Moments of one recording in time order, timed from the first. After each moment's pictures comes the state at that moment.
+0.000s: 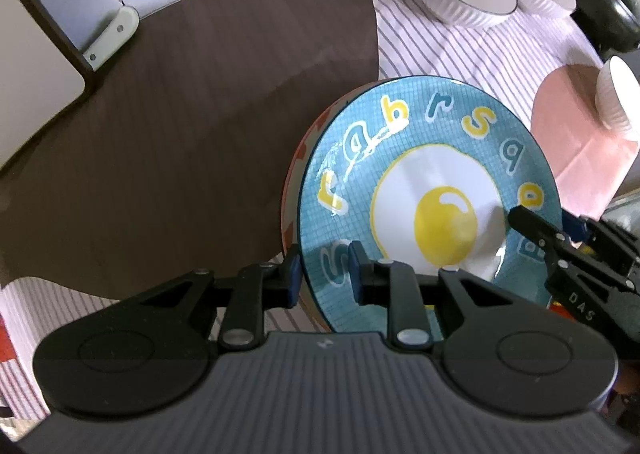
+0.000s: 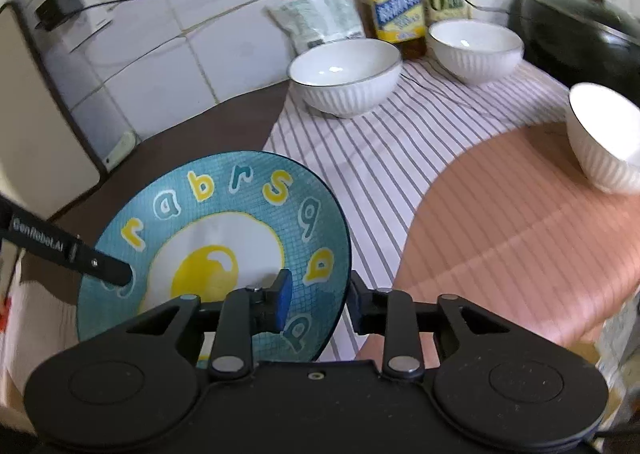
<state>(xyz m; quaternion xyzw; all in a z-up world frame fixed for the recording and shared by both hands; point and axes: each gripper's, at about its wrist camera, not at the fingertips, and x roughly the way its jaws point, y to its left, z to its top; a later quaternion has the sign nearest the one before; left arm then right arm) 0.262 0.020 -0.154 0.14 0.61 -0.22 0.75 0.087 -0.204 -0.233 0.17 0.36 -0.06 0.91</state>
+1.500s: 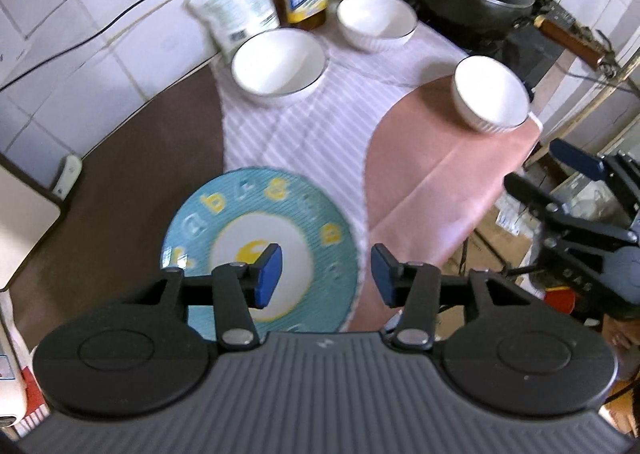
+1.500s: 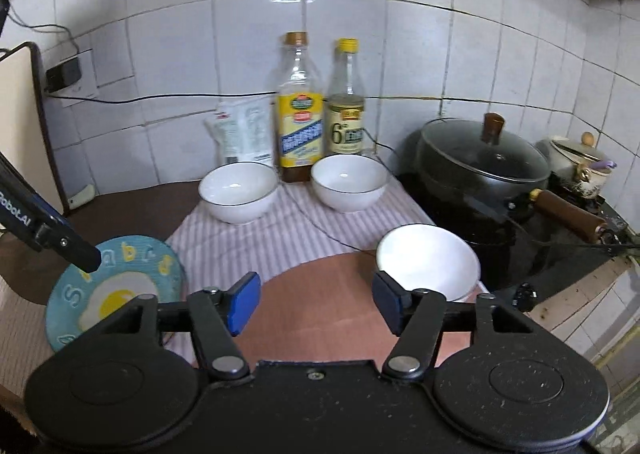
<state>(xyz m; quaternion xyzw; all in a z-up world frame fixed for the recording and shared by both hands) 0.168 -0.100 -0.051 0.20 0.52 -0.31 0.77 -0.019 -0.303 -0.146 0.05 0.27 -0.12 0.95</state>
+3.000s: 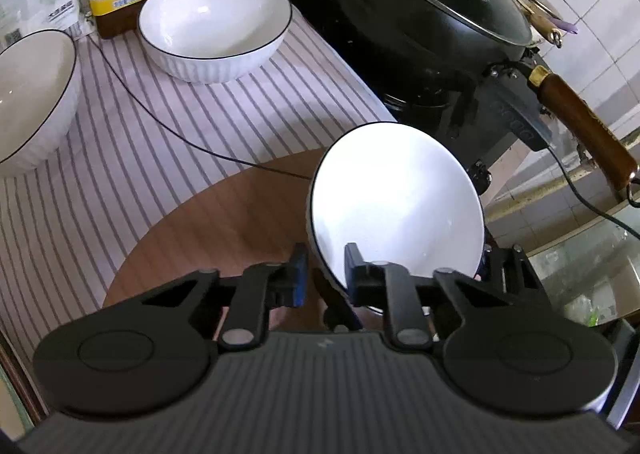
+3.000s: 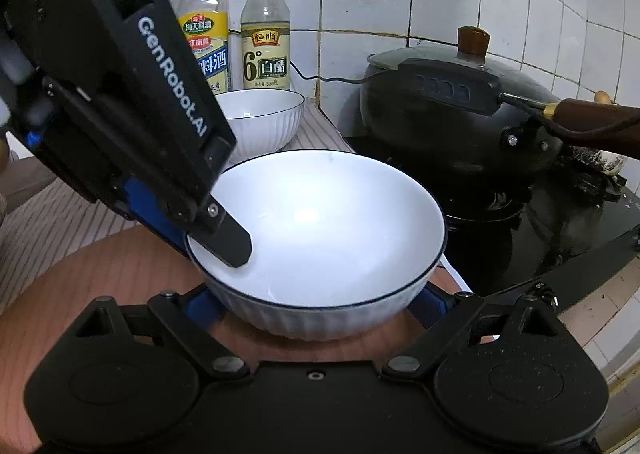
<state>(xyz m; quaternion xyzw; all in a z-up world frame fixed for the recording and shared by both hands) 0.209 -0.321 -0.187 0.06 0.55 -0.35 0.76 0.058 -0.441 -0.286 0.05 0.26 -0.14 0.95</state>
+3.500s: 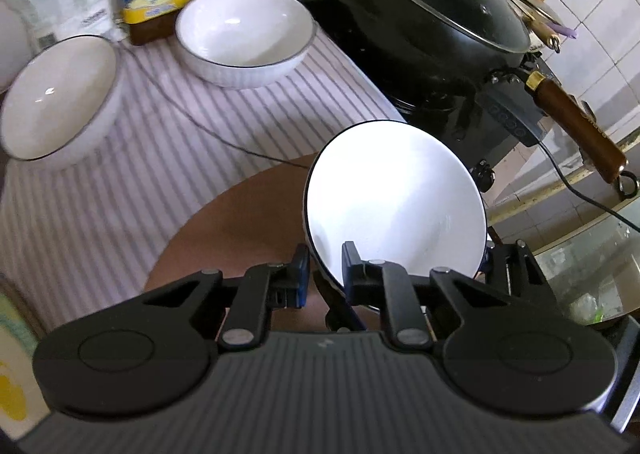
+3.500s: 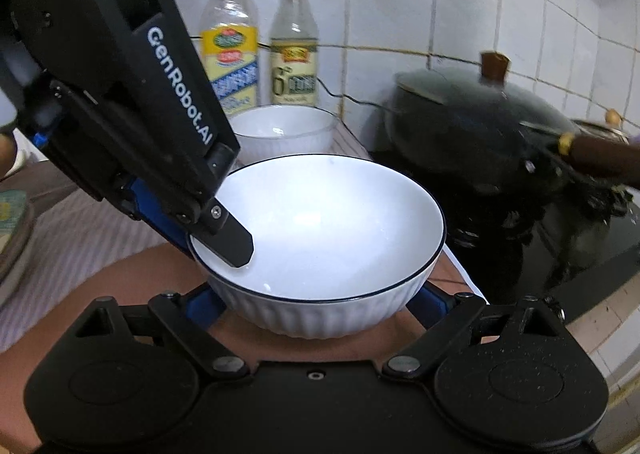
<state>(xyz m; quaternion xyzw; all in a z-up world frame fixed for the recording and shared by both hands) 0.205 -0.288 -0.166 0.06 0.54 -0.34 0.77 0.056 -0.417 -0.264 0.03 0.26 -0.11 0.96</state>
